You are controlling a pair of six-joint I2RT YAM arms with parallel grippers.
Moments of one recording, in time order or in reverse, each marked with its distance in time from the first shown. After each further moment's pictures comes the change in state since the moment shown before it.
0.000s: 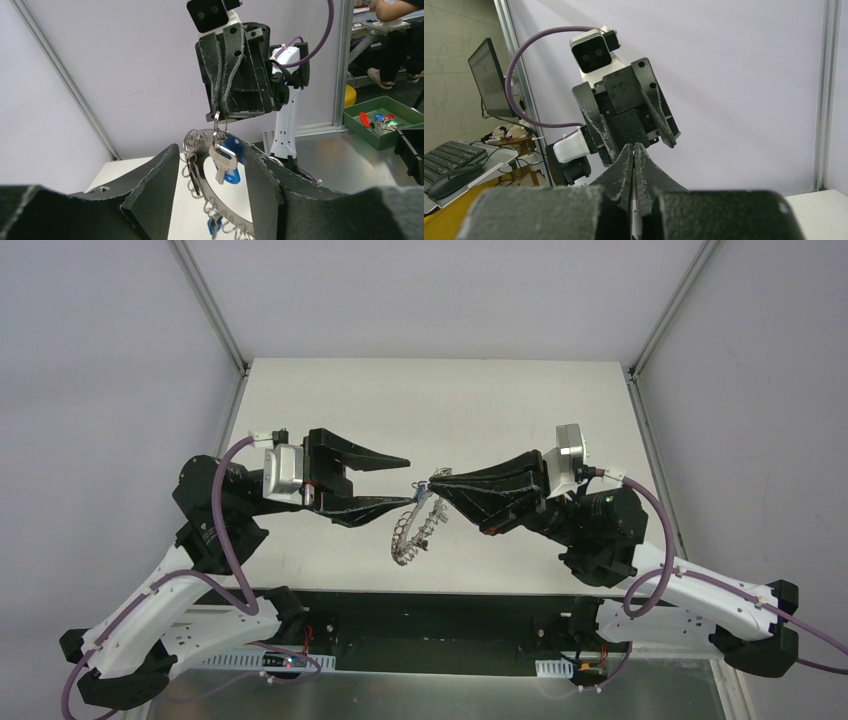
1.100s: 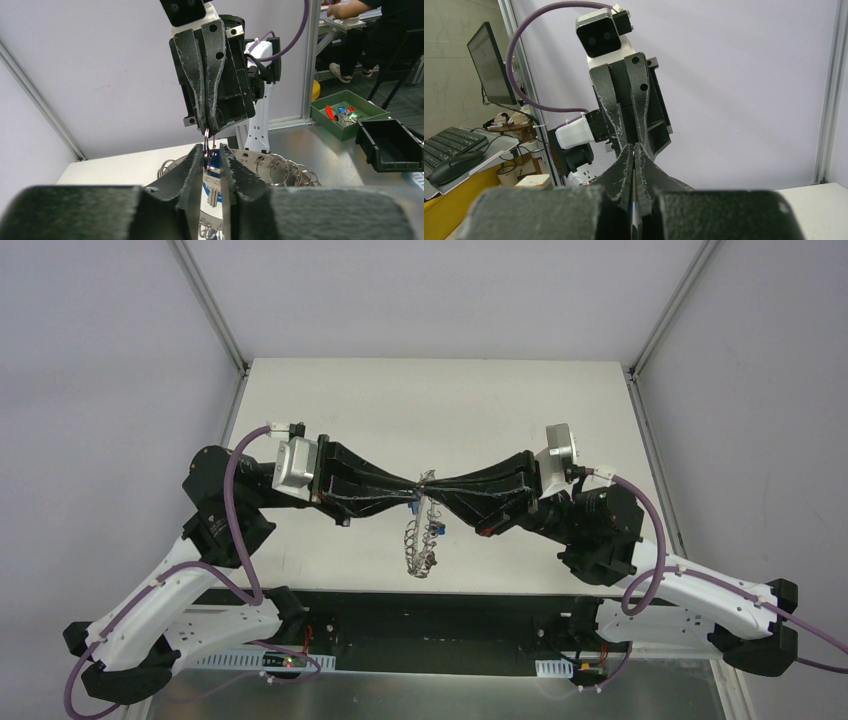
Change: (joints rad) left arm 0.000 0.053 0.034 0.000 0.103 -0.077; right arm 0.000 0.013 0.026 -0.059 -0.033 -0.017
